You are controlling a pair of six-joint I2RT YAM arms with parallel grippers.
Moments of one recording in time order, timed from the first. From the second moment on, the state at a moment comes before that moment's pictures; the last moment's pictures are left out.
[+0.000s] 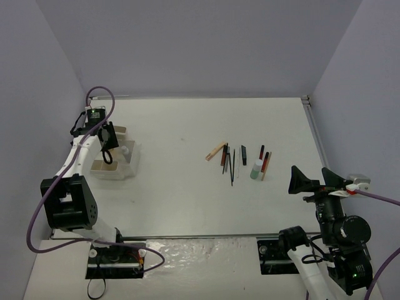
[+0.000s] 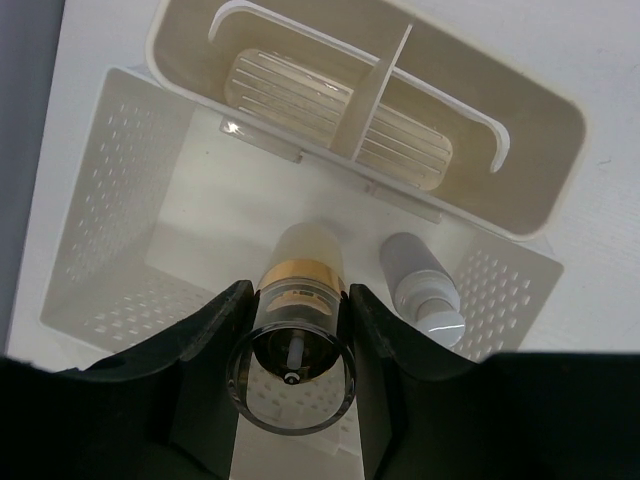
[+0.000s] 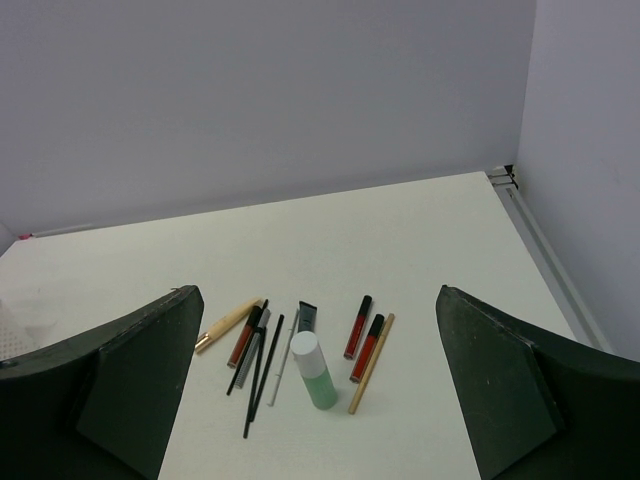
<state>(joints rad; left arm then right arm) 0.09 1.54 1.23 -0.60 -0.15 -0.18 0.24 0.11 0.80 -0.54 0.21 0.18</state>
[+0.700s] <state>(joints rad) 0.10 1.62 1.15 -0.47 -0.14 -0.18 0.24 0.09 0.79 -0.54 0.21 0.18</state>
